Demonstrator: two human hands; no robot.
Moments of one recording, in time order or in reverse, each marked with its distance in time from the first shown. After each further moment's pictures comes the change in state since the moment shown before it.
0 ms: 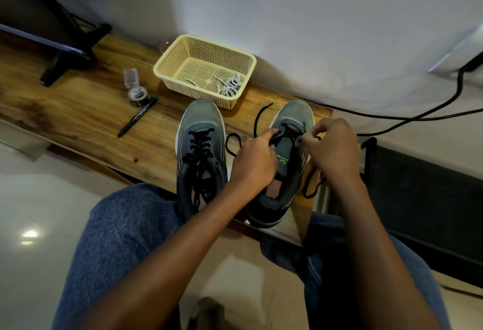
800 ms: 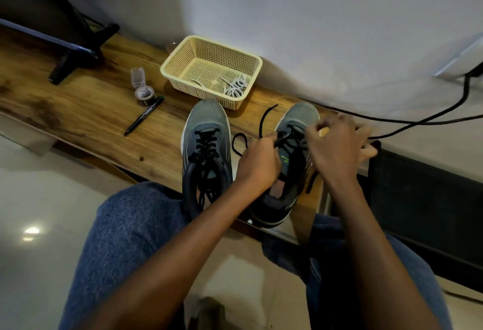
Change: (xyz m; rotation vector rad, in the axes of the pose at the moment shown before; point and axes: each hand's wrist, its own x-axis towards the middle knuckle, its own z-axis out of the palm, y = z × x) left_hand -0.001 0.002 -0.005 0.030 -0.051 -0.065; right_hand -0.013 -0.026 -0.005 -0.073 0.107 0.064
